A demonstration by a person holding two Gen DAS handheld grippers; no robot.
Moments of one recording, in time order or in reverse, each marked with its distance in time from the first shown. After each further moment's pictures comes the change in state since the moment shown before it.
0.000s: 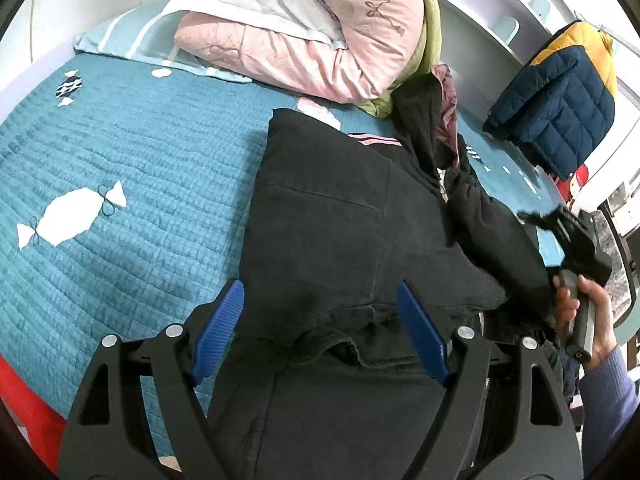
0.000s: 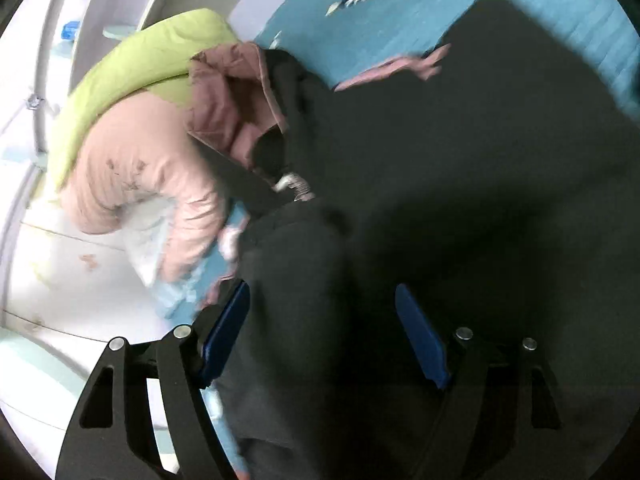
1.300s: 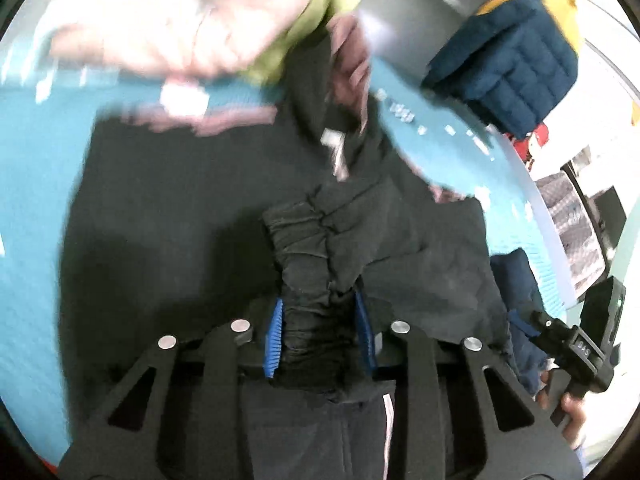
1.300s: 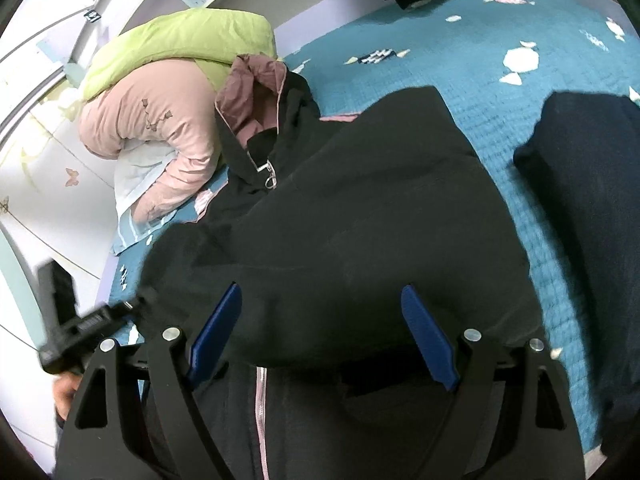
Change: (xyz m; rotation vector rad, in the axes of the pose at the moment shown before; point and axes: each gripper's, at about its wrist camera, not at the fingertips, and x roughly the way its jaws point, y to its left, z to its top) left arm 0.062 -0.140 0.028 0.149 0.082 -0.159; right arm -0.126 -0.025 -0.062 -0.364 -0.127 -0.206
